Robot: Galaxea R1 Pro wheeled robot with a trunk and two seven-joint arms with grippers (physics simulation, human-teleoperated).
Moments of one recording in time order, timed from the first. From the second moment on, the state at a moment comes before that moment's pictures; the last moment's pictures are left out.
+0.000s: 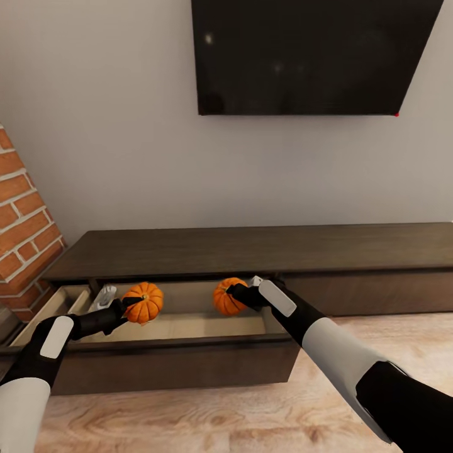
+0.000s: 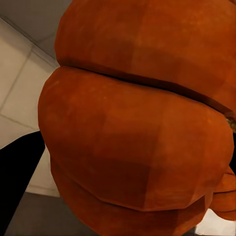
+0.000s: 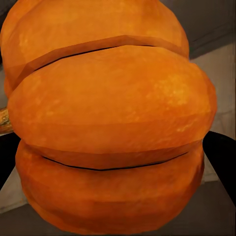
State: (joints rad) left arm -0.69 0.24 0.33 -0.80 0.73 0.91 -0.23; right arm -1.01 0.07 0.68 -0.60 -1.38 0.48 -0.46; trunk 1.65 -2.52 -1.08
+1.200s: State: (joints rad) left arm -0.69 0.22 0.32 -0.80 0.72 0.82 -0.08; right arm -1.01 0.07 0.73 -0.60 -1.38 0.47 -0.45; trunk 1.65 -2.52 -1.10
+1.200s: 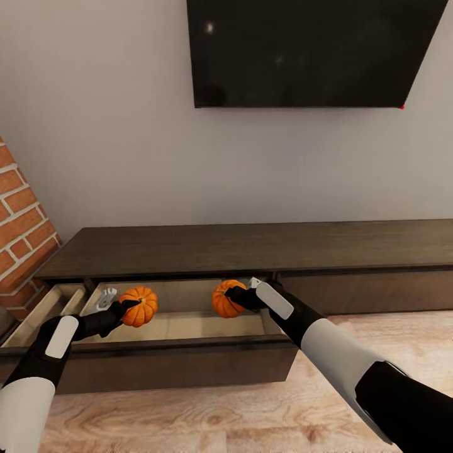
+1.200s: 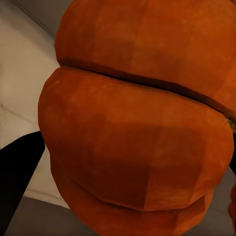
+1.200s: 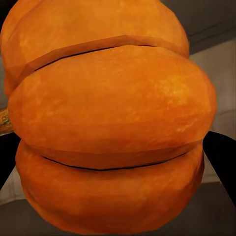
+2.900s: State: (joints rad) left arm -0.69 0.22 0.25 -0.82 0.72 0.82 -0.08; right arm -1.01 0.16 0.91 -0.52 -1.31 0.28 -0.44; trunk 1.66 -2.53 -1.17
